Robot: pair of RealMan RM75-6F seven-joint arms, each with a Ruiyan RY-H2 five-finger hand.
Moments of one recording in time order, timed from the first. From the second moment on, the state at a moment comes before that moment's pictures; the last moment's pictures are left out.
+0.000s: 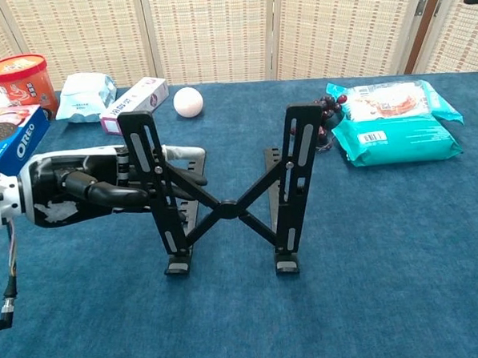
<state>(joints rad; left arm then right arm) -0.87 -1.41 0.17 -1.38 1.73 0.98 -1.71 0.41 -0.98 -0.02 -1.78 -1.71 1.42 1.20</state>
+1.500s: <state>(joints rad) -0.65 -1.20 0.12 -1.56 1.57 1.17 -1.34 0.61 -1.12 0.05 -1.85 -1.60 1.02 0.78</state>
